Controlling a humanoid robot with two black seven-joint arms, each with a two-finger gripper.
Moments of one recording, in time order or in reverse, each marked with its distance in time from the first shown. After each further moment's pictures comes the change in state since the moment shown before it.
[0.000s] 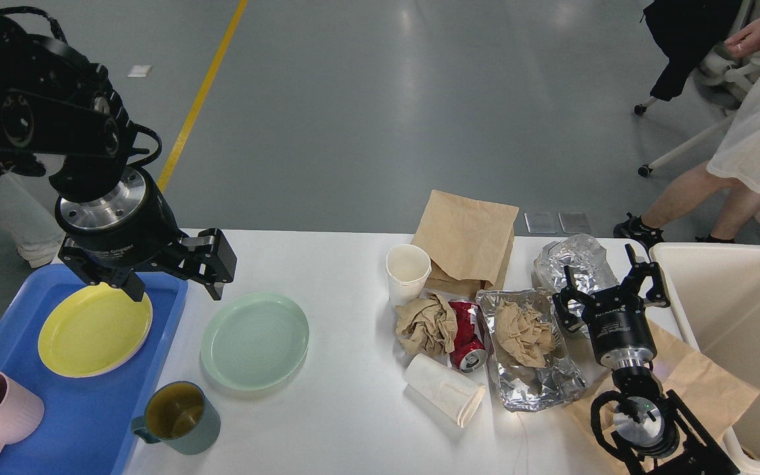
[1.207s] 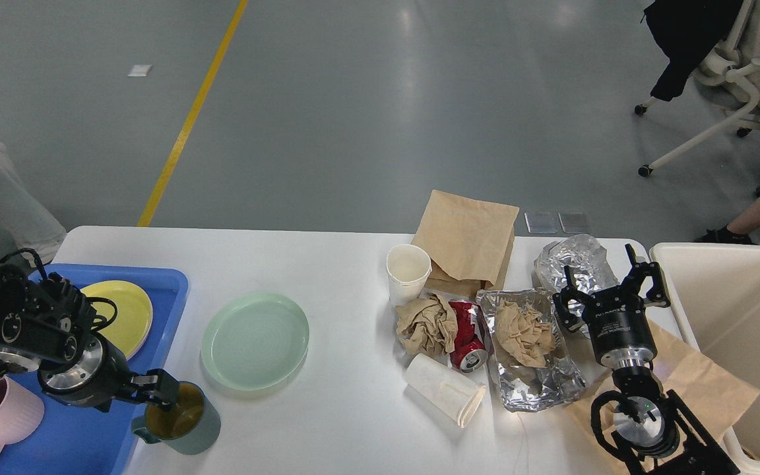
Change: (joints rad) left arm 0.785 0.294 -0.169 0.209 0.441 0.476 0.010; right arm 0.000 0.000 0.000 0.000 0.000 0.000 0.000
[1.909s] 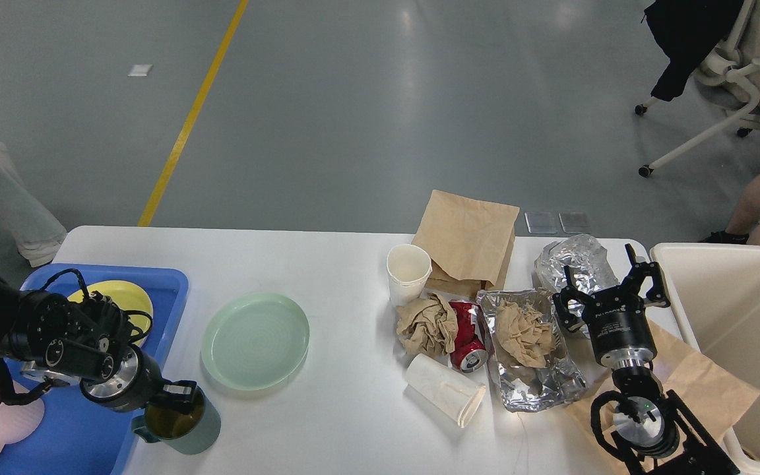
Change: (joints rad) left arm 0.163 -0.049 -0.111 0.142 0.041 0.033 0.021; right arm 0.000 0.000 0.000 0.000 0.000 0.000 0.000
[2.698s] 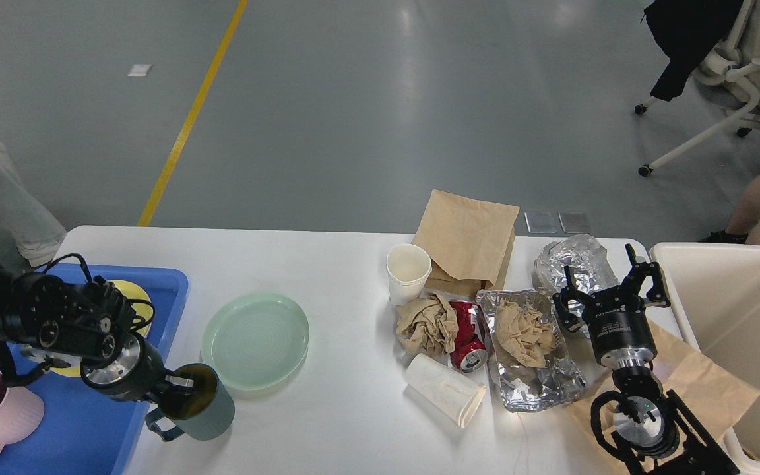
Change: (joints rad) left arm -0.101 0.038 -0.031 -0.031 0.004 -0.143 0.011; right arm 0.000 0.000 0.000 0.000 0.000 0.000 0.000
